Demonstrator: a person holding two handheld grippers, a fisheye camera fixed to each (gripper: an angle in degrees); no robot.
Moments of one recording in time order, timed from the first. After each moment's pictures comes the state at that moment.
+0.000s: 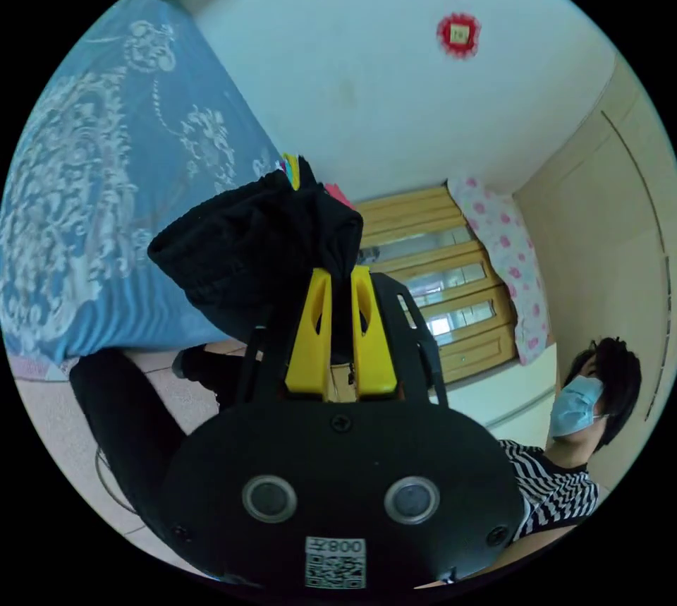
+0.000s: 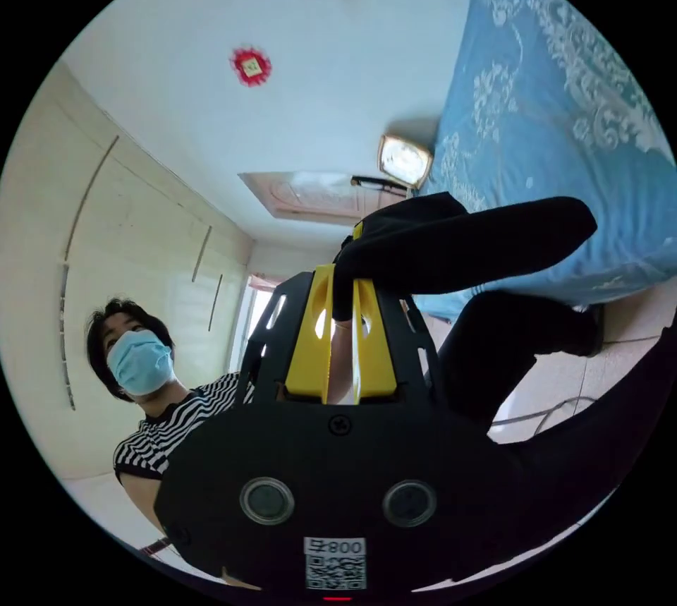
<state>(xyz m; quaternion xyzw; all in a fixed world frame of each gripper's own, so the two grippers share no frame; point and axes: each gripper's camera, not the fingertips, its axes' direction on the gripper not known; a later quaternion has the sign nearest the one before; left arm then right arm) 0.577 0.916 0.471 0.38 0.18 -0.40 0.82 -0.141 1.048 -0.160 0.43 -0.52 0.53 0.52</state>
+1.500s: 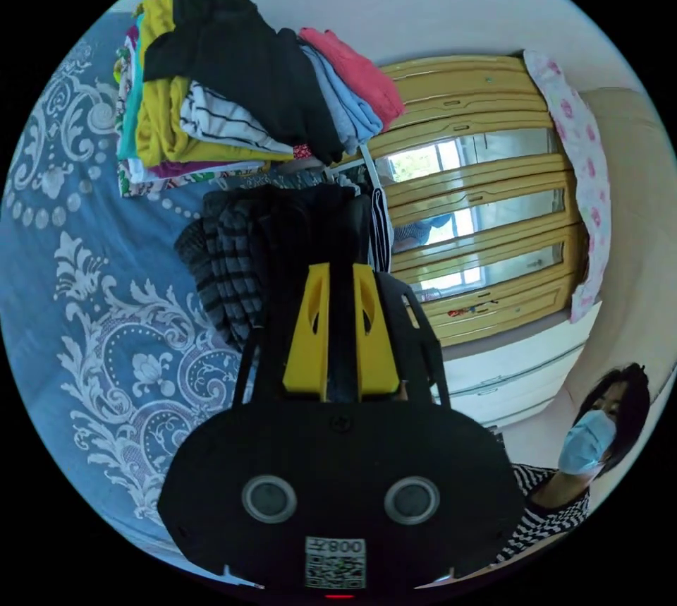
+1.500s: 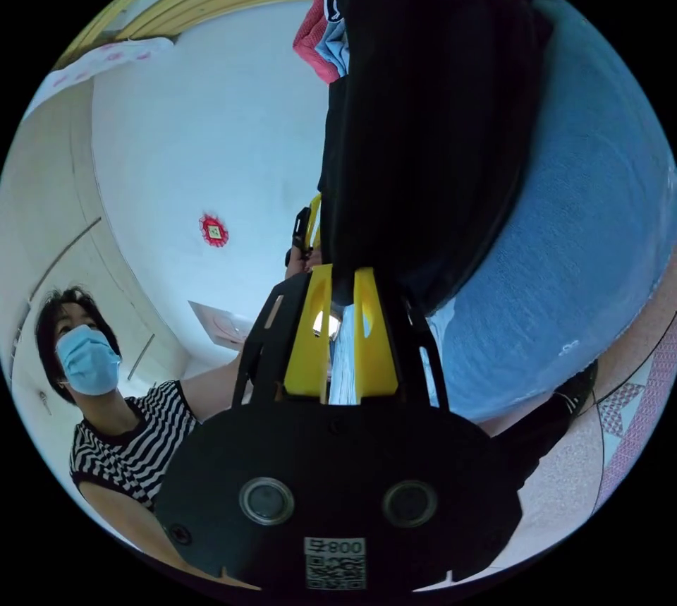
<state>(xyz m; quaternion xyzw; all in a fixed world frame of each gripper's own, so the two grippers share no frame) 0.234 0.176 1.107 0.18 0.23 -0.28 0.92 -0.005 1.626 -0.063 0.49 -0.27 0.69 0.46</state>
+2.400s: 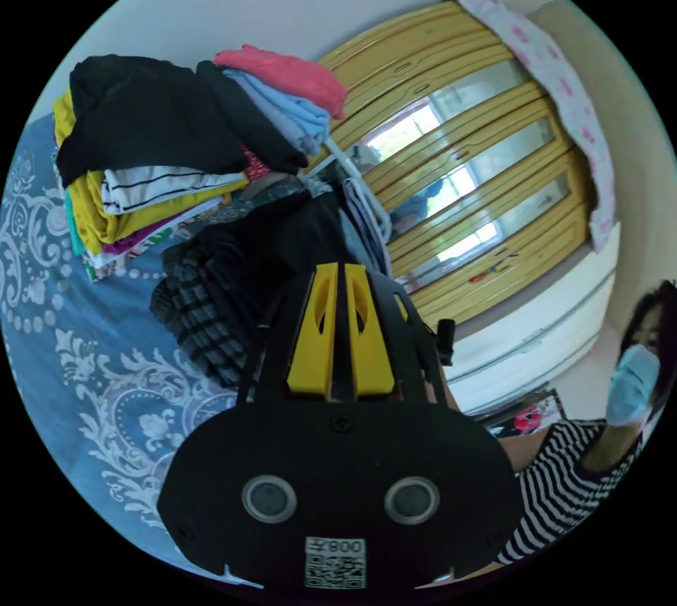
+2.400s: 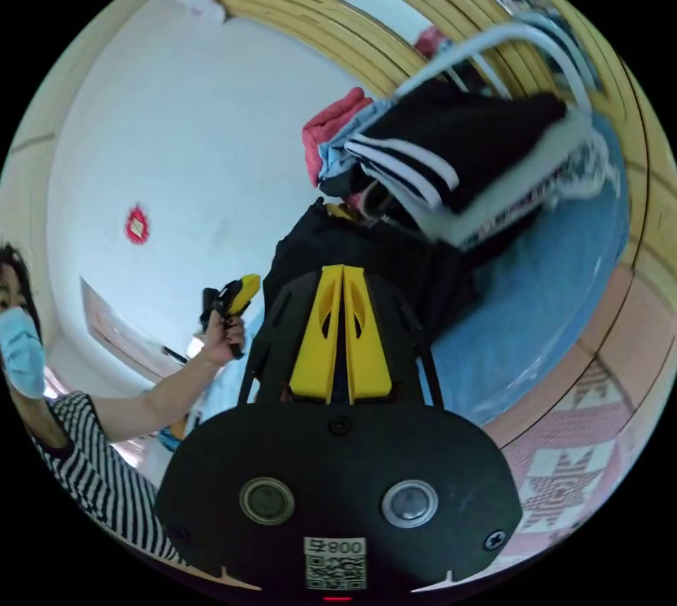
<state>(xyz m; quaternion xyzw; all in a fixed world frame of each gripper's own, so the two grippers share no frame) 0.269 0.125 1.148 0.19 0.19 -0.15 0.95 0.130 1.650 -0.186 0.39 0.03 0.73 0.56</state>
